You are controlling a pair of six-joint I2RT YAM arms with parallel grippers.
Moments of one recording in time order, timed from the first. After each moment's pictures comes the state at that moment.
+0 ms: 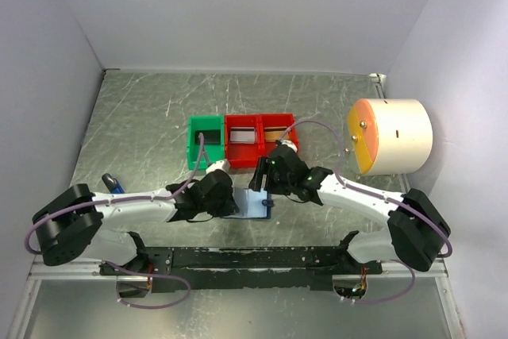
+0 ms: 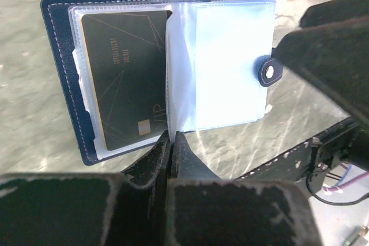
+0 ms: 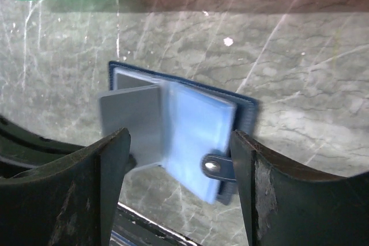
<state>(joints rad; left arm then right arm) -1.03 1.35 0.57 -0.06 -0.09 -1.01 0.81 1.31 0.69 -0.21 0.04 0.82</state>
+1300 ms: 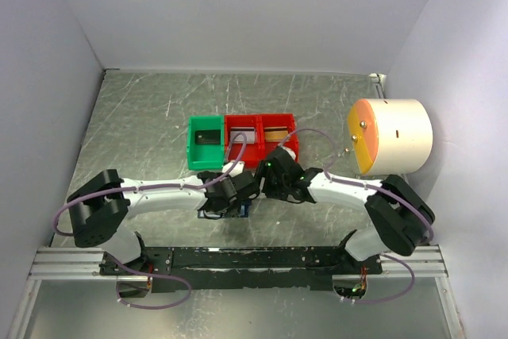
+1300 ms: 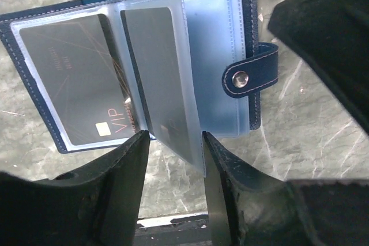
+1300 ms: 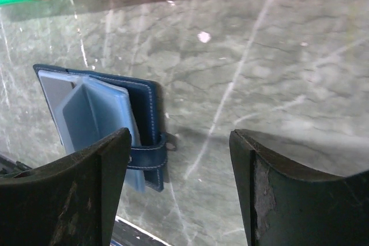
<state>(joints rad) -1.14 1.56 0.94 -0.65 -0.36 -0.93 0.79 1.47 0.66 -0.10 -0.01 0.92</state>
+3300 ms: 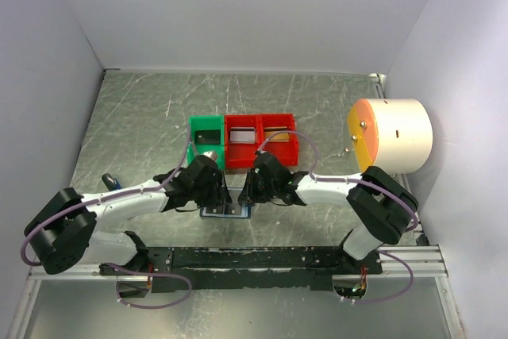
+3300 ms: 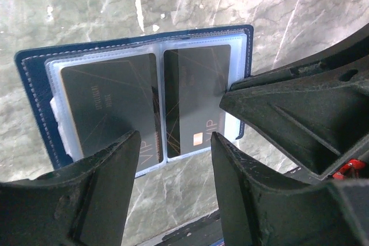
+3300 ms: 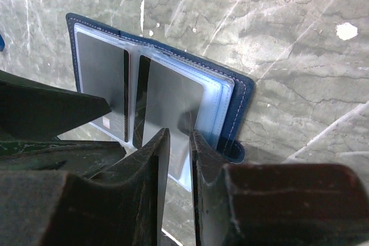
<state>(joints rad) -0.83 1.28 0.59 -0.23 -0.01 -0.87 0.87 1.57 0.67 0.06 -0.13 0.86</state>
